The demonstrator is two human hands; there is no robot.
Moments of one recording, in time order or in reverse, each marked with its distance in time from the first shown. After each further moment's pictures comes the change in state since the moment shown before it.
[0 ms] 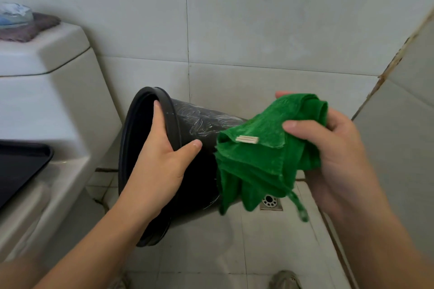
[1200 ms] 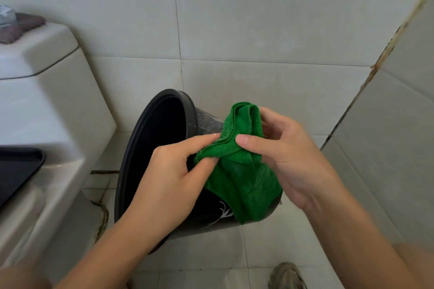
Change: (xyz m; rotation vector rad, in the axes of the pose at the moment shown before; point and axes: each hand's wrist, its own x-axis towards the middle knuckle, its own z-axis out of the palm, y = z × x) left_hand -0.018 0.005 0.010 0.268 -0.176 0.325; right_hand 0.007 0.028 0.013 -0.055 -0.092 0.170
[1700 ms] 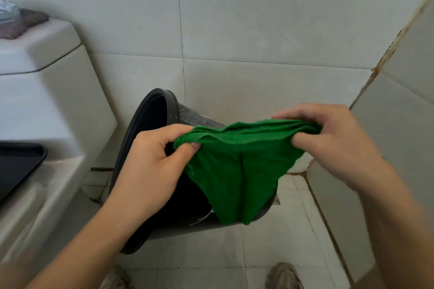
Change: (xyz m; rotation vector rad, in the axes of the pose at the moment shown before) left_hand 0.005 -0.004 -0.019 -0.012 0.067 -0.016; right_hand -0.008 -0.037 -0.044 -0.818 0.076 -0.160
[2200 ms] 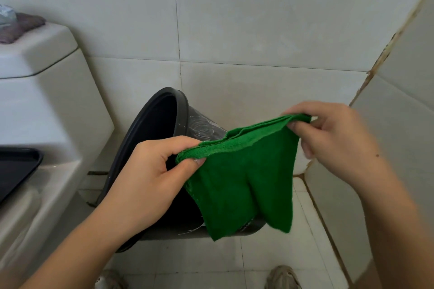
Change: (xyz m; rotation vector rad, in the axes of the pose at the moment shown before) left_hand -0.004 0.003 -0.005 -0.006 -0.163 0.054; right_hand 0.005 0.006 -0.006 -0.302 0.124 0.005
